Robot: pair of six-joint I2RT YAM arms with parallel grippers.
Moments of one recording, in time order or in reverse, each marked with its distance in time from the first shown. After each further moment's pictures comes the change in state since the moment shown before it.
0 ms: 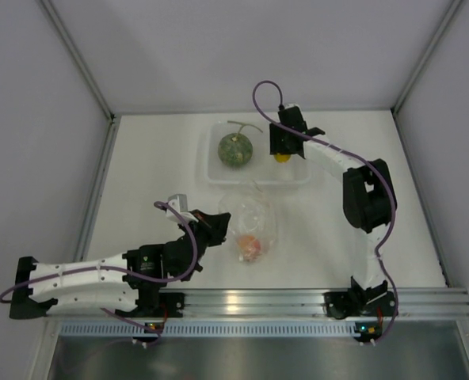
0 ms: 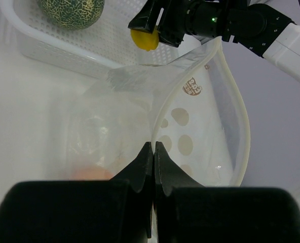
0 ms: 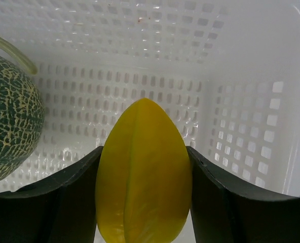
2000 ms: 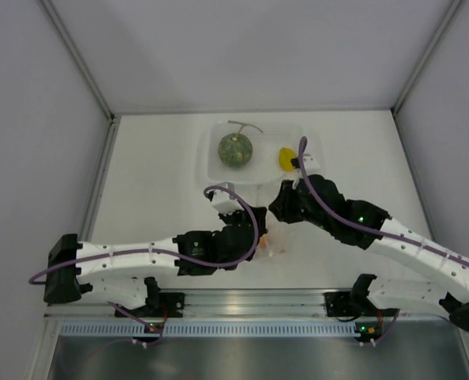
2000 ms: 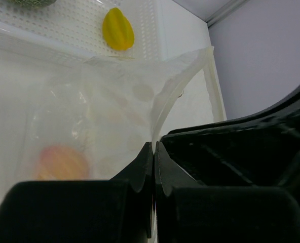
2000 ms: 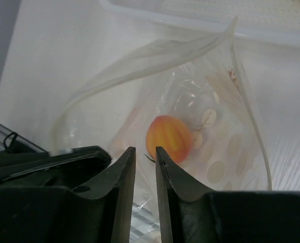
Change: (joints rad) left arm 0.000 0.455 0.313 -0.004 0.012 -0.060; right arm 0.532 -1.037 -0.595 -0.200 0.064 0.369
